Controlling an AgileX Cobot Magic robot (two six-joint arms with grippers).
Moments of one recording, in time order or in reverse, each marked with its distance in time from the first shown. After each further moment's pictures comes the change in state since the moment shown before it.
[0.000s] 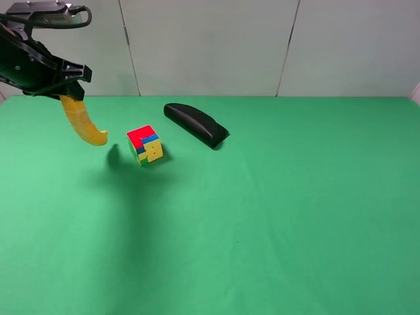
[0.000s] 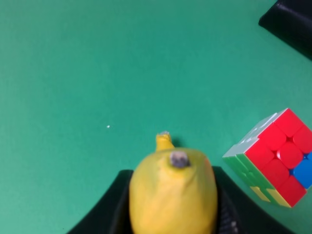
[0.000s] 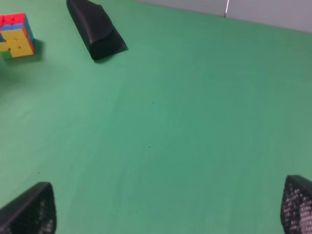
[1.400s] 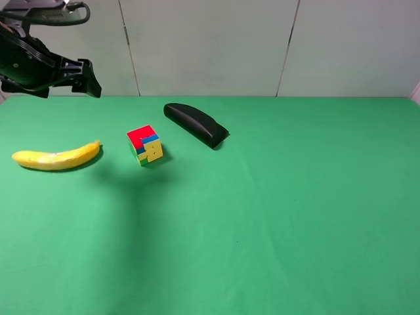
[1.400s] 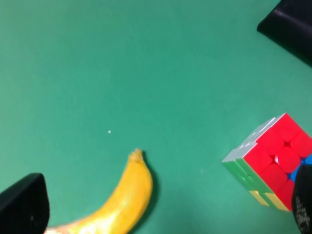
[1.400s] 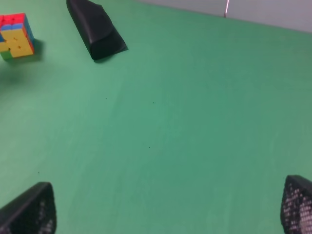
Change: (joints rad) left arm 0.000 -0.017 0.000 -0.001 -0.008 0.004; right arm 0.000 0.000 0.000 0.000 0.000 0.000
